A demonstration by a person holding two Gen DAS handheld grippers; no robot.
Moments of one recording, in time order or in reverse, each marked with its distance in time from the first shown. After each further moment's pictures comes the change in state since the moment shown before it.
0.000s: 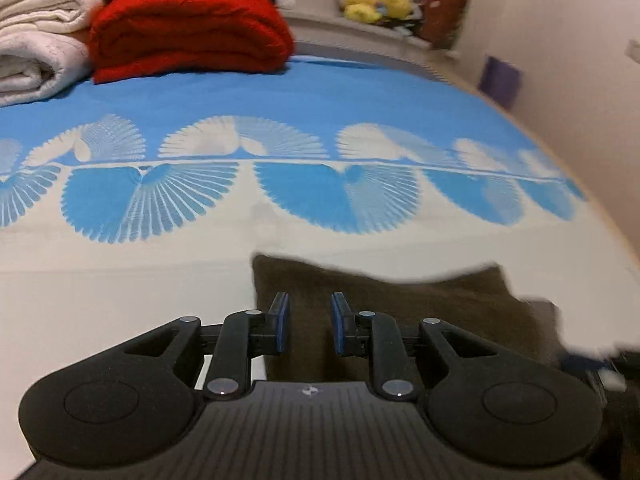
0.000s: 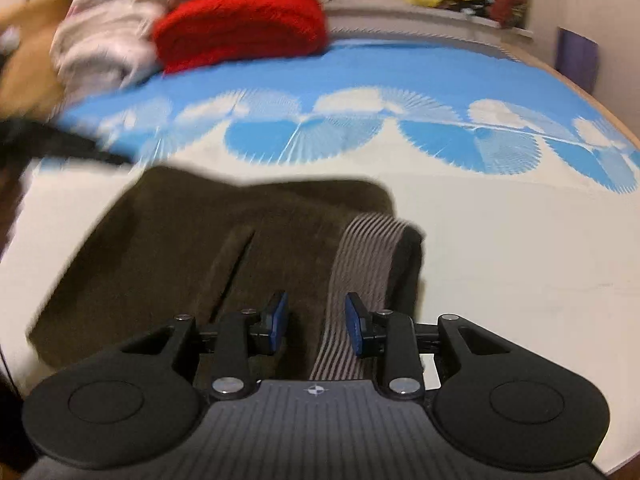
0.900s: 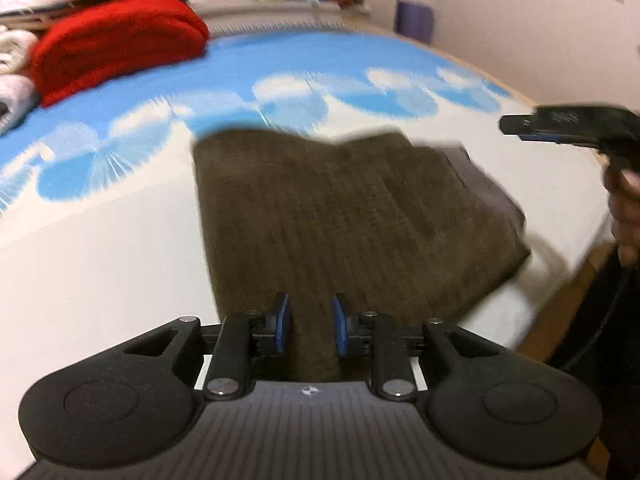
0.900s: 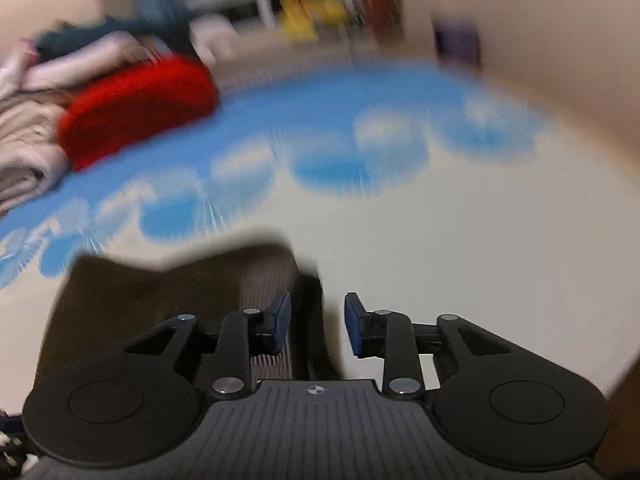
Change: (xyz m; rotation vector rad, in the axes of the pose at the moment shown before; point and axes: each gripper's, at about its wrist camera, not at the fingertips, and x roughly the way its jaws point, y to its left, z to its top) left arm -0.053 -0.047 -0.110 0.234 0.017 -0.050; right arm -0.043 -0.021 -0.005 0.207 -0.212 -0.191
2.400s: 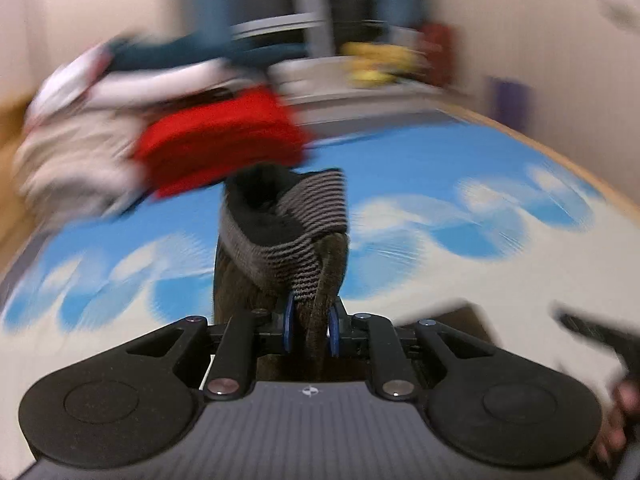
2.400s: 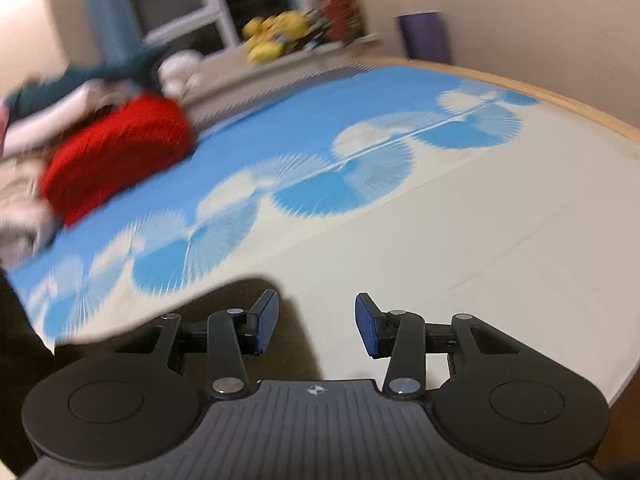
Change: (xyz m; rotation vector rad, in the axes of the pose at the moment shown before) left arm -0.073 -0.080 0.128 0.022 -0.163 0.333; right arm 0.020 -0.042 0.017 0.249 0.012 -0.030
